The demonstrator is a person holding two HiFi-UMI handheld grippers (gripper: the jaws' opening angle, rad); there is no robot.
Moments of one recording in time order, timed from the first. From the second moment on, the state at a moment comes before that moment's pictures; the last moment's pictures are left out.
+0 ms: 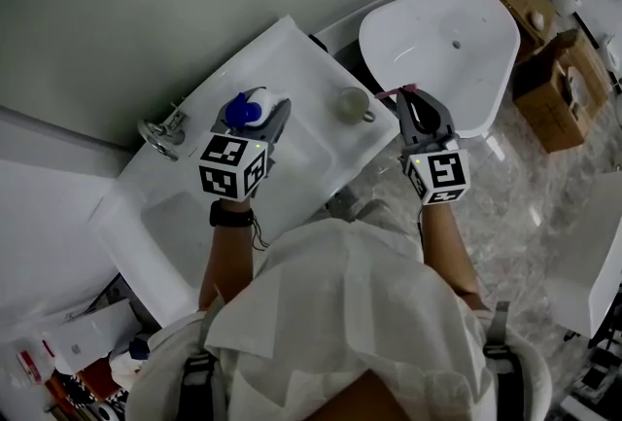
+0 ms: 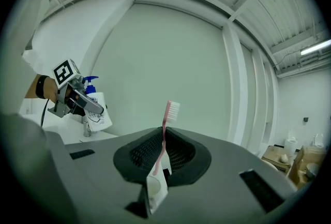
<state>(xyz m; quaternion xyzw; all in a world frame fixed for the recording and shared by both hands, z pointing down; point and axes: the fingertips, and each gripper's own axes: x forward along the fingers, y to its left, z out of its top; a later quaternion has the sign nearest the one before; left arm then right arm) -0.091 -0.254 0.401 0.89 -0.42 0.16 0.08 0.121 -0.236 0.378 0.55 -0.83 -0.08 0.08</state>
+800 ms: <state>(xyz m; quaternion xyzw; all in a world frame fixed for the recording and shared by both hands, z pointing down) -0.082 -0.268 0.415 0.86 -0.46 0.17 0.11 0.097 -0.298 0.485 0.44 -0.88 -0.01 0.17</state>
